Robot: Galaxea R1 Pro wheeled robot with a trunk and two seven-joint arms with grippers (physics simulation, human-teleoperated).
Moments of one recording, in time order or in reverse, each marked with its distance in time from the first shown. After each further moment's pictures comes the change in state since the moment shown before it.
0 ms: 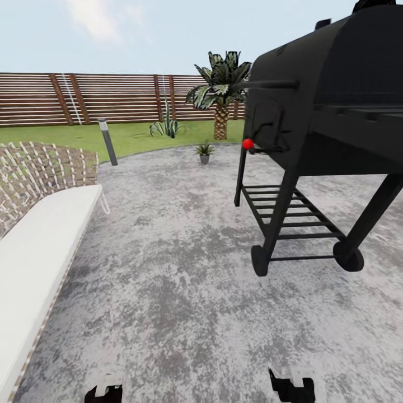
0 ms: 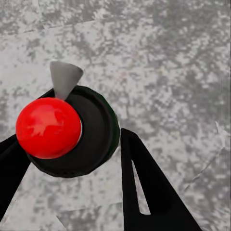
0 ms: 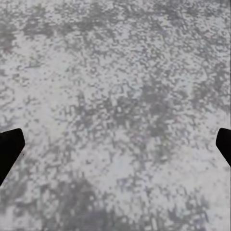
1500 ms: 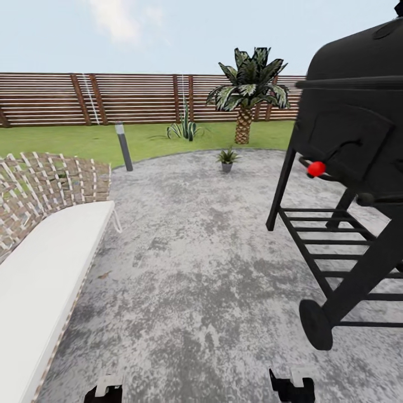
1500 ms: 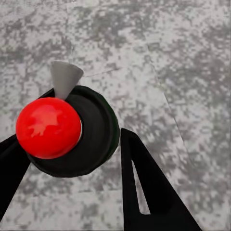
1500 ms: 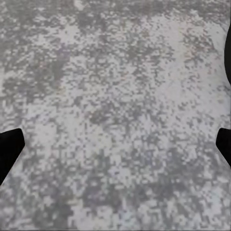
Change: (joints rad) left arm 0.000 0.000 0.000 0.001 0.000 0.000 0.000; right arm 0.000 0.000 0.000 0.000 0.000 0.000 0.000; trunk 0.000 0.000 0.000
